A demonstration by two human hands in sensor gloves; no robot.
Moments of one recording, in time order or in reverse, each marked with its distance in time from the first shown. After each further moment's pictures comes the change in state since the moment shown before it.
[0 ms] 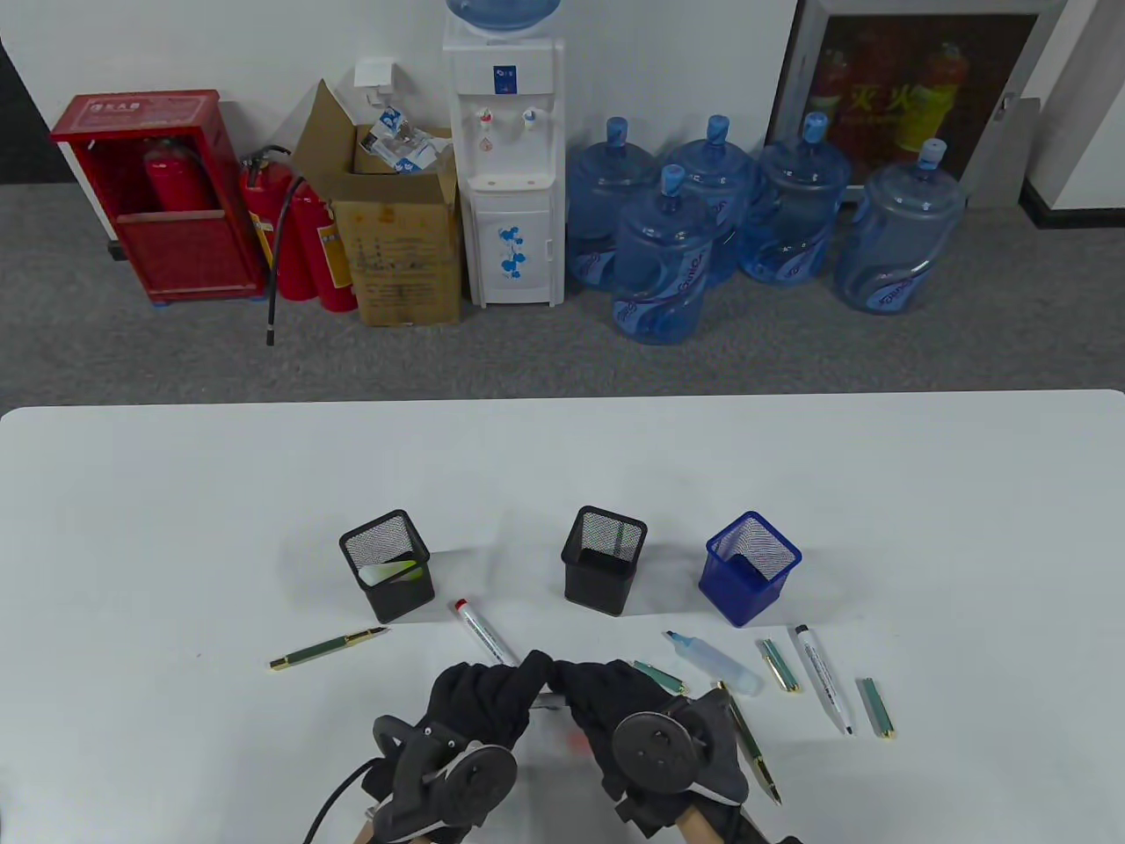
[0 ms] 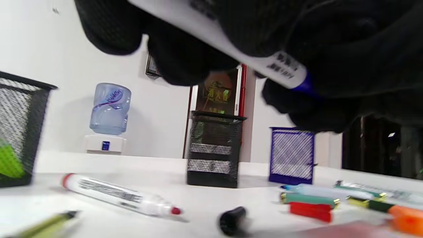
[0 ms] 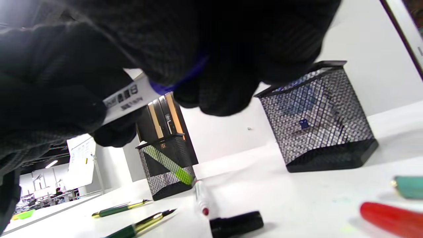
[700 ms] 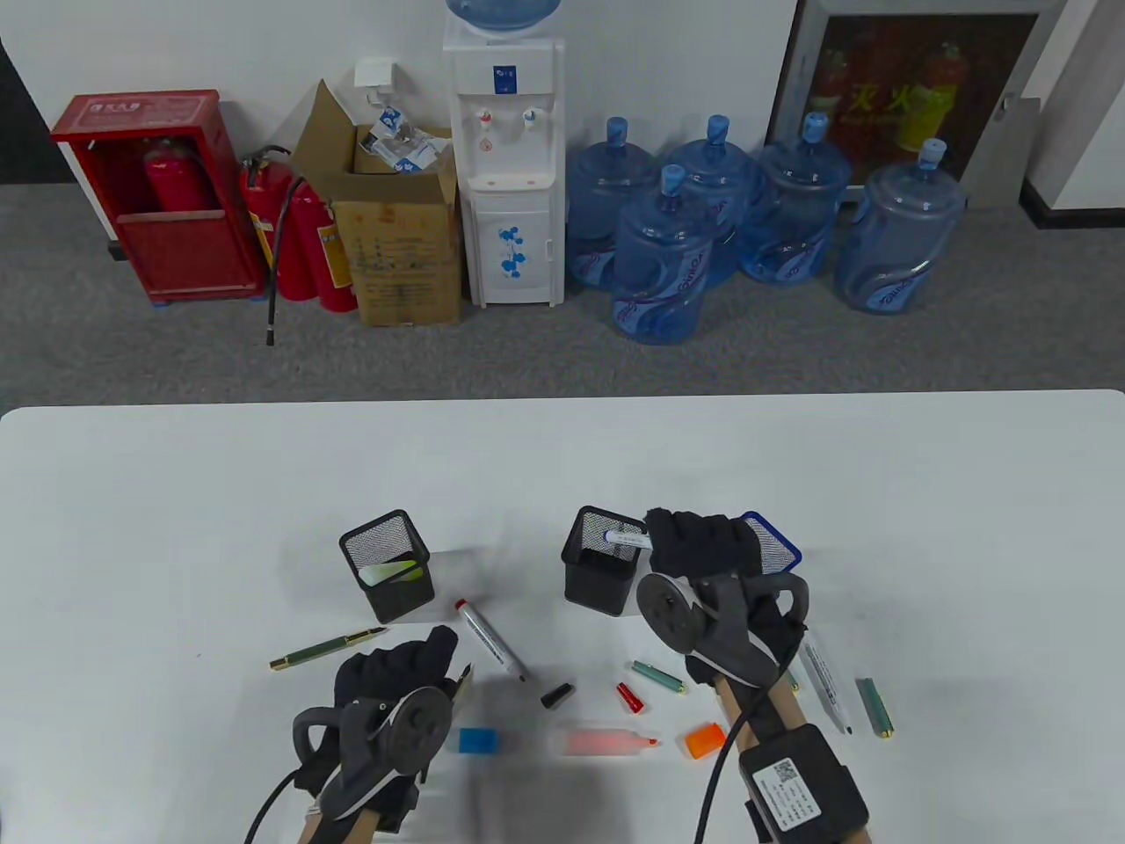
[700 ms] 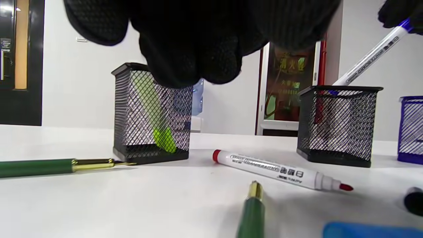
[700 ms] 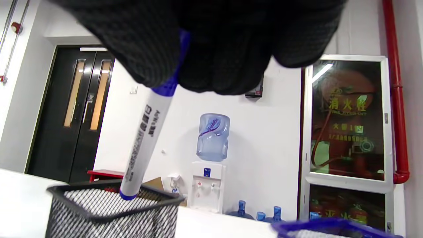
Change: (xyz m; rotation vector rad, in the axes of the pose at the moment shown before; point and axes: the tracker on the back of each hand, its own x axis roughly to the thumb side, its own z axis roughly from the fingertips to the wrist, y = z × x) left_hand -0.062 0.001 0.007 -0.118 0.324 -0.119; right_hand -0.039 -0.062 -0.087 -0.085 0.180 0.578
